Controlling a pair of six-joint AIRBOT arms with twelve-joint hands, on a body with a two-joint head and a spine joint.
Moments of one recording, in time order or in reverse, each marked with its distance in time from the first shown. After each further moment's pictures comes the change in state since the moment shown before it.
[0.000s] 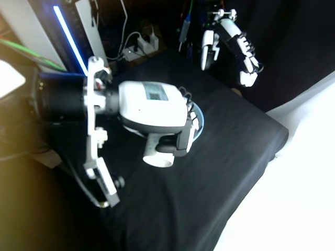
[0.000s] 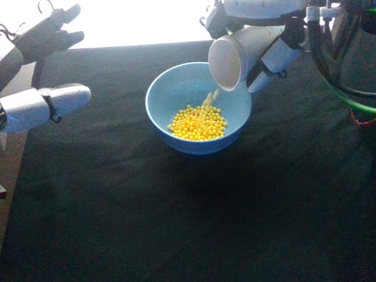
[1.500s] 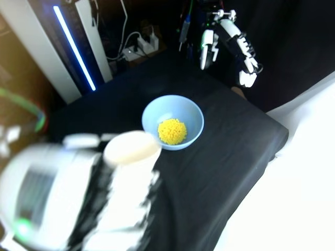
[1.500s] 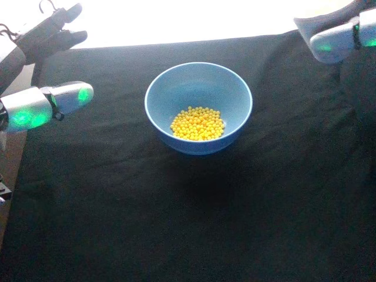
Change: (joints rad) left arm -0.001 -0.008 -0.001 -0.004 -0.008 -0.019; right arm -0.435 0.160 0.097 1.403 0.377 -0.204
